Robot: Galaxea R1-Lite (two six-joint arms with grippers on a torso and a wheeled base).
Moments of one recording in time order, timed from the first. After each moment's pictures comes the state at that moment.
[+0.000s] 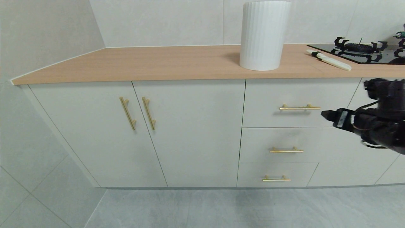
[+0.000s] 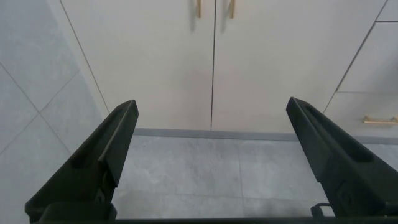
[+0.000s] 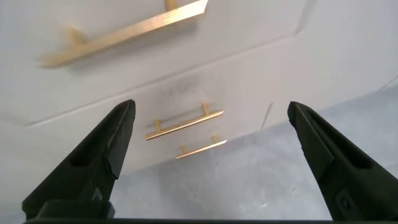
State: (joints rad) left arm 0.01 0.00 0.00 0.00 0.04 -0.01; right arm 0.16 1.57 -0.83 -0.44 -0.37 0.29
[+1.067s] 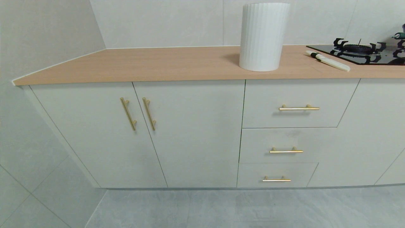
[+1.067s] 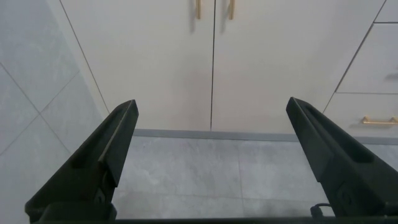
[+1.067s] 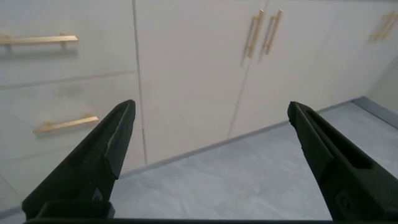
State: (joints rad) left arm 0.01 0.00 0.00 0.00 0.04 -0.01; right arm 0.02 0.26 -0.23 -0.12 -0.52 -0.16
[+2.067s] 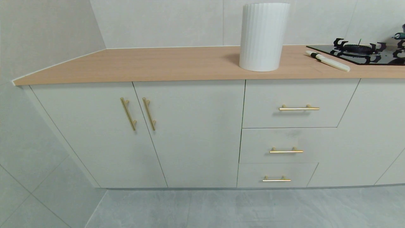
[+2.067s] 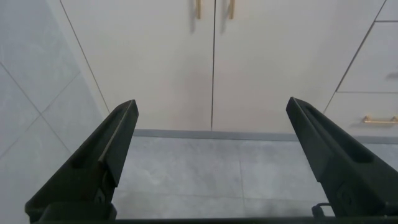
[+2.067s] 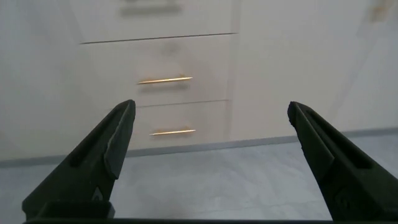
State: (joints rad) left arm 0.01 0.00 0.00 0.00 0.04 -0.01; right arm 0.00 0.00 0.00 -0.01 -0.03 0.03
